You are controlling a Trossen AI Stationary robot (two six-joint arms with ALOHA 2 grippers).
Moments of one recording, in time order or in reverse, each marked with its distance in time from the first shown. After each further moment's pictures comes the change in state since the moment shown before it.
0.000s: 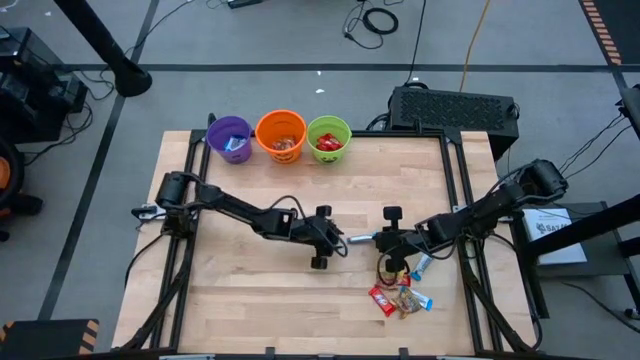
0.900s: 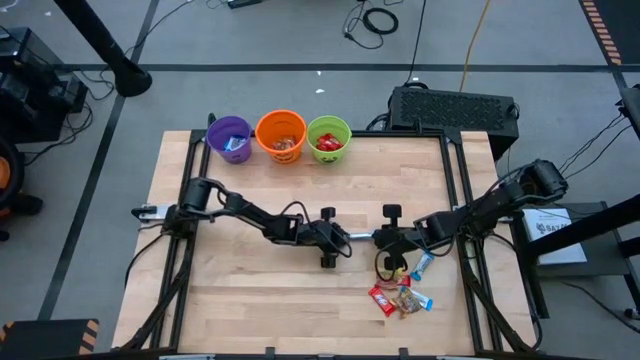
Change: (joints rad) left arm 0.010 0.189 -0.001 0.265 -0.085 0.009; right arm -0.035 0.000 0.002 0.001 -0.027 0.002
